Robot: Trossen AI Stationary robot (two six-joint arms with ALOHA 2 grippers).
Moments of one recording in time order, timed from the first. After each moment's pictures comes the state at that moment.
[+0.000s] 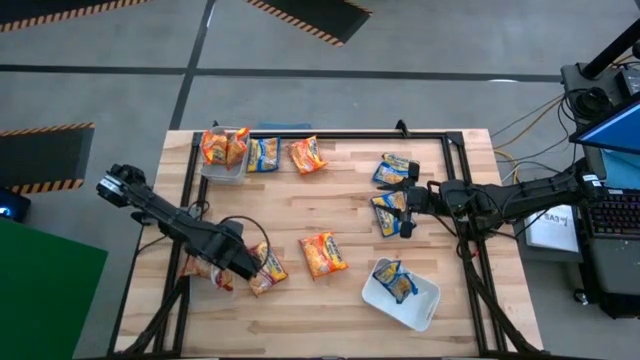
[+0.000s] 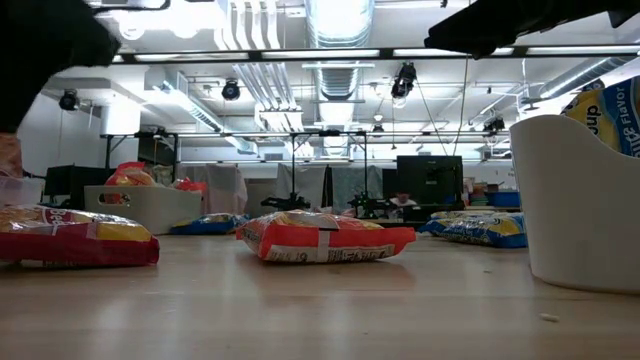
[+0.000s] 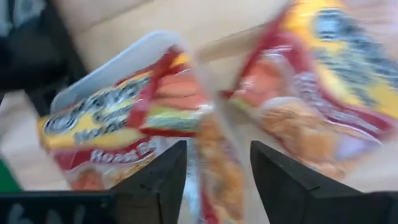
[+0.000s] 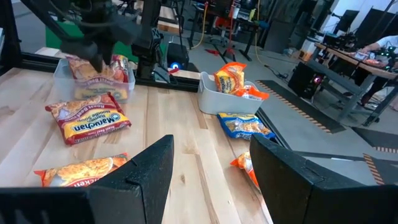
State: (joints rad) left arm -0.51 1.45 1.10 -1.34 0.00 -1.75; right arm 0.10 0.85 0.55 0.14 0.29 -0.19
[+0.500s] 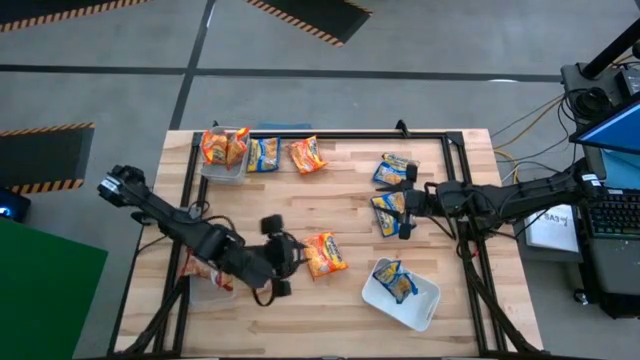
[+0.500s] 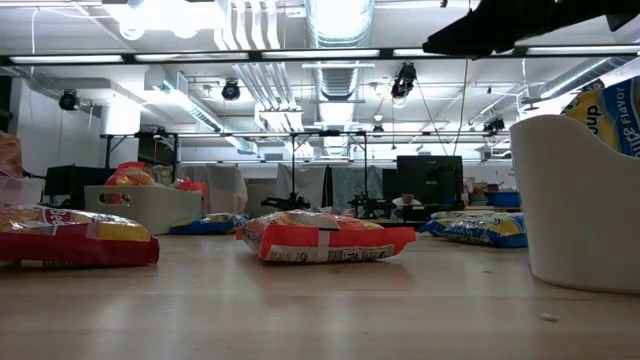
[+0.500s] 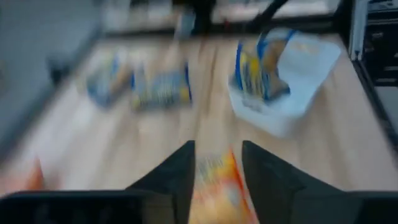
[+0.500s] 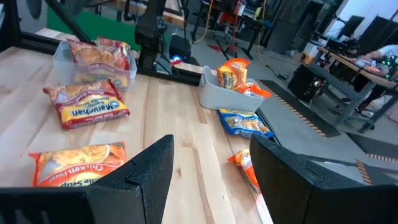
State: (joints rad) left arm -0.52 1.47 1.20 -0.38 -0.65 -0.29; right arm 0.10 0.87 0.55 0.14 0.28 -0.27
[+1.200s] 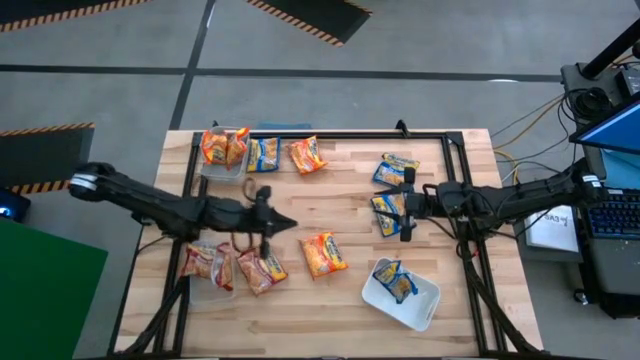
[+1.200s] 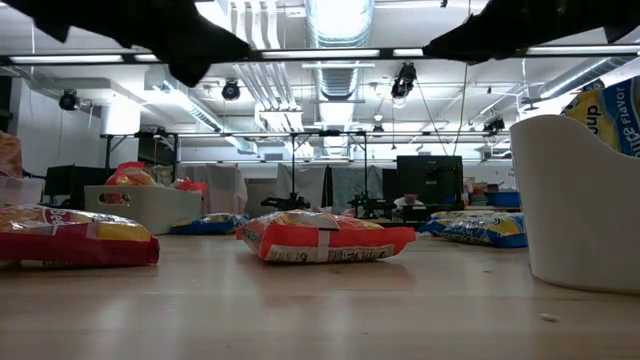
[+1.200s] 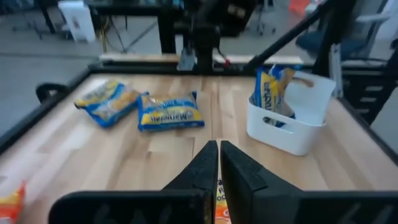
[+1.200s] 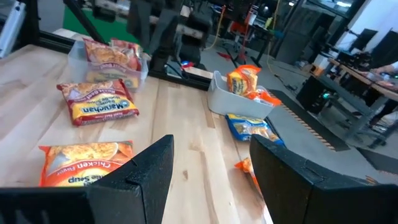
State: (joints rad) left arm -0.20 1.06 0.53 0.28 -0.25 -0.08; right arm 0.08 0.87 0.49 0.21 0.20 -0.30
